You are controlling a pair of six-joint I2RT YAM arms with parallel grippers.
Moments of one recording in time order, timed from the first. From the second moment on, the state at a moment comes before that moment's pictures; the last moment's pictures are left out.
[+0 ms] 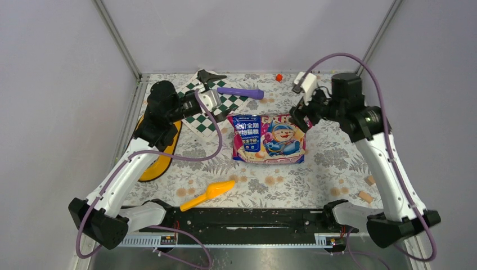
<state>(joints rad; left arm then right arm) -0.46 1.16 1.21 -0.04 0.71 0.62 0.29 1.14 1.48 -0.91 -0.42 -0.53</state>
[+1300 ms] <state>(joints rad) -0.46 1.00 1.10 0.03 0.34 0.32 0.42 1.48 1.69 -1.13 -0.37 -0.69</state>
